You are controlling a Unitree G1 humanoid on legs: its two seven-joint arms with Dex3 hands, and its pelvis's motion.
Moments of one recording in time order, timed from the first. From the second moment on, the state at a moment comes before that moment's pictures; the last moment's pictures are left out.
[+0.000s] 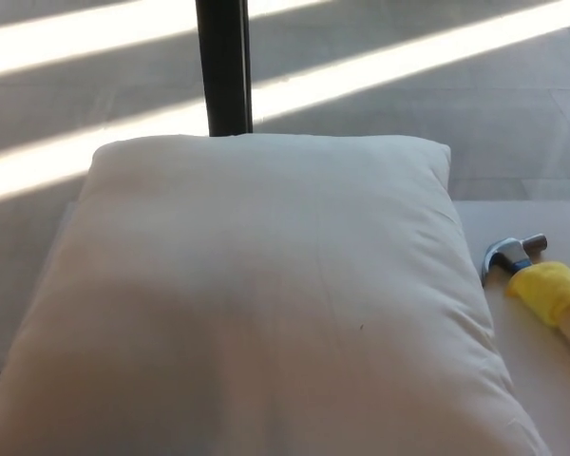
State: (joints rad) left_arm 0.06 0.66 0.60 1.19 -0.46 0.05 -0.27; right_arm -0.10 -0.54 -0.97 1.02 0.36 0.23 -0.10
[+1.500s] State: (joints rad) left_arm 0.06 0.66 0.61 1.22 -0.44 0.04 -0.25; right_arm -0.10 -0.54 -0.68 1.12 0.39 0.11 0.06
